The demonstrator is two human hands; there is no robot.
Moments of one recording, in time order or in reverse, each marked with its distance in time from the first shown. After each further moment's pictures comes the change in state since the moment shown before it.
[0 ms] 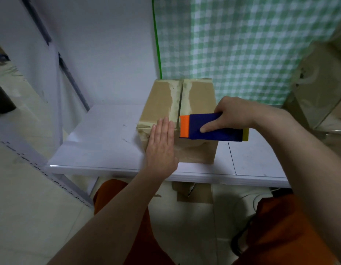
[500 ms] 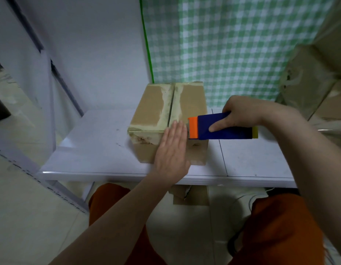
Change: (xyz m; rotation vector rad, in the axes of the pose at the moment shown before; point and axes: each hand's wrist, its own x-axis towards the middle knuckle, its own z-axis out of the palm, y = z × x) left_hand 0.002 0.047 -0.019 -0.115 0.014 0.127; right_hand -0.014 0.037 -0.014 0.049 0.016 0.051
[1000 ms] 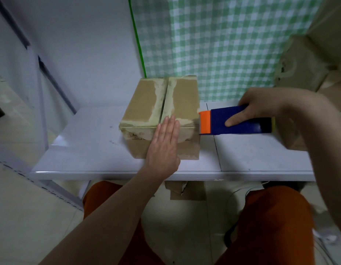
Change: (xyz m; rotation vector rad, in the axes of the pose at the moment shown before) left_hand 0.008 -0.004 0.016 0.124 -0.018 0.020; right_hand -0.014 0.039 -0.018 0.011 -0.073 0.083
